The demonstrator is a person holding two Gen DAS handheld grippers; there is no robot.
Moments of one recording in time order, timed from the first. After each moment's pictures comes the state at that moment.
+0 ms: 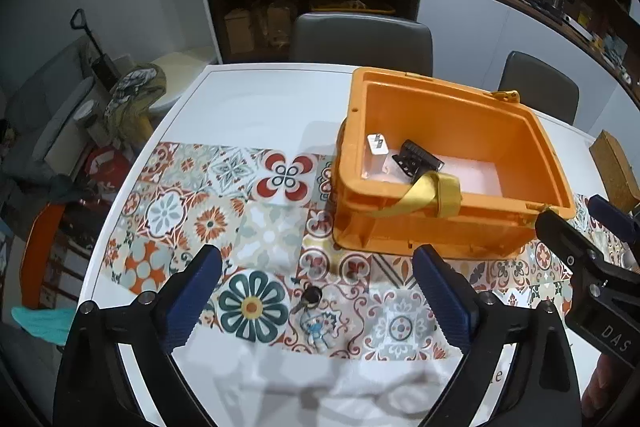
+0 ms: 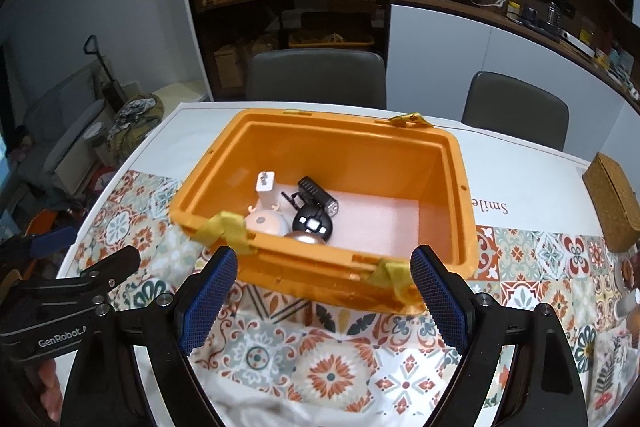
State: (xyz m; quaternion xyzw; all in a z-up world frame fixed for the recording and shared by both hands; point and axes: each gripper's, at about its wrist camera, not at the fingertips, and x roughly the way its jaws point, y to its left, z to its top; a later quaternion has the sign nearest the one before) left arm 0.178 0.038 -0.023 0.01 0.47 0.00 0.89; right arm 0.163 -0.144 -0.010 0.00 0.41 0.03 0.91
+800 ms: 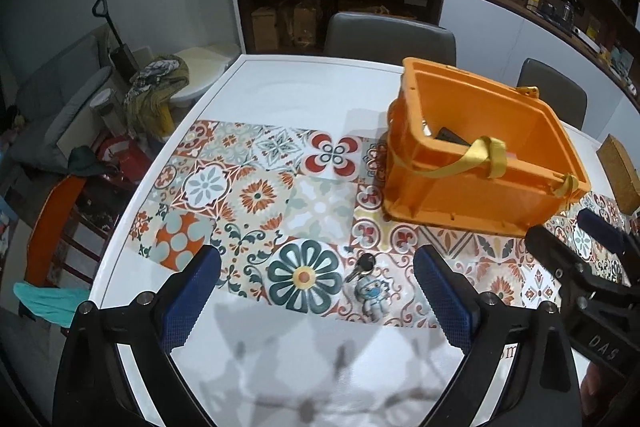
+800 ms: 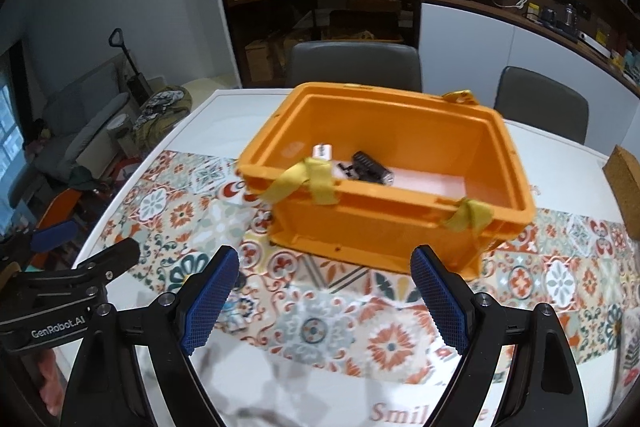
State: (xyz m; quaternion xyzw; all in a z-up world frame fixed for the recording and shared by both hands) left arm 0.132 0.106 -0.040 -0.01 0.45 0.02 0.89; right arm 0.122 -0.084 -0.035 0.01 0.40 0.06 0.91
